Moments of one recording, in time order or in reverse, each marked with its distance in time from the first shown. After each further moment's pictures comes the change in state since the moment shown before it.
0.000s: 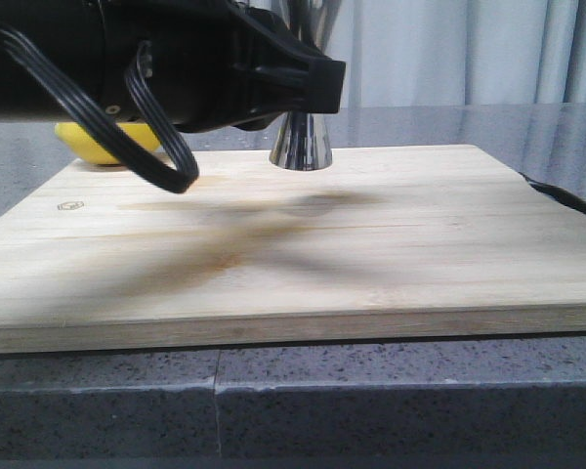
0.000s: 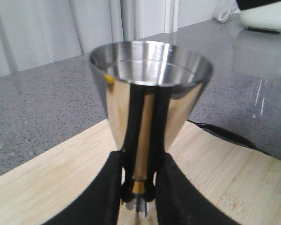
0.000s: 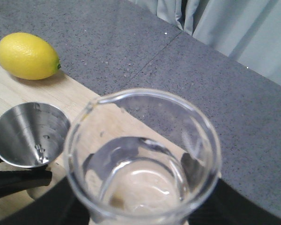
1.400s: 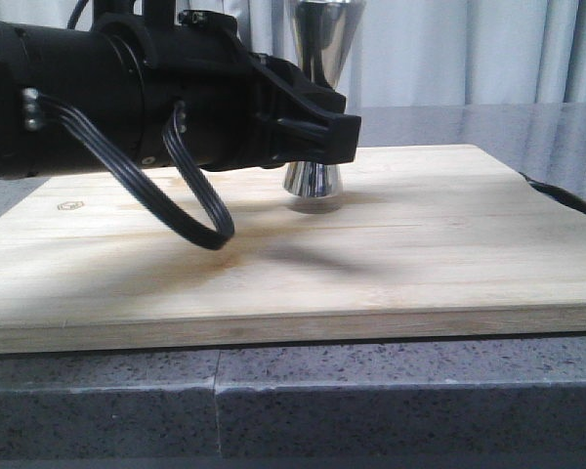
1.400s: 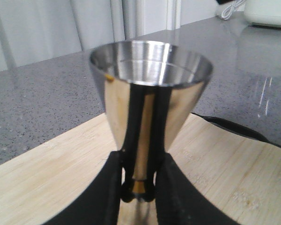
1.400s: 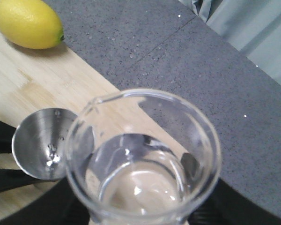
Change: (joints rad) left arm 0.000 0.106 -0.001 0.000 -0.119 0.000; right arm 0.029 0.112 -0.104 0.017 0.109 -0.156
